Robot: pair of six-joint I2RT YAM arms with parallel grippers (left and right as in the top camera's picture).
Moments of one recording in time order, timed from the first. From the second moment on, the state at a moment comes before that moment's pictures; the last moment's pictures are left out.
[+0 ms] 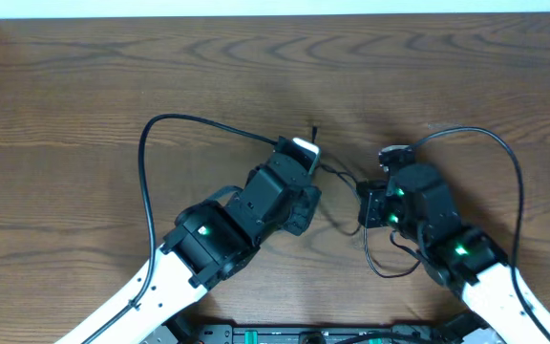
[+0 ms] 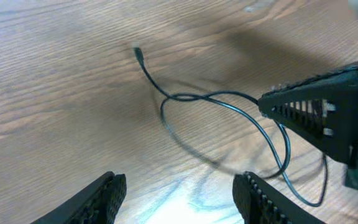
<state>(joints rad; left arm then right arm) -0.83 1.18 1.10 -0.74 -0.13 -0.30 0.49 1.00 0.63 -0.36 -0.10 0.50</state>
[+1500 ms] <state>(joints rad) -0.83 1.37 1.10 -0.66 -0.04 -0.30 0.54 1.24 0.63 -0.73 -0.05 1.34</state>
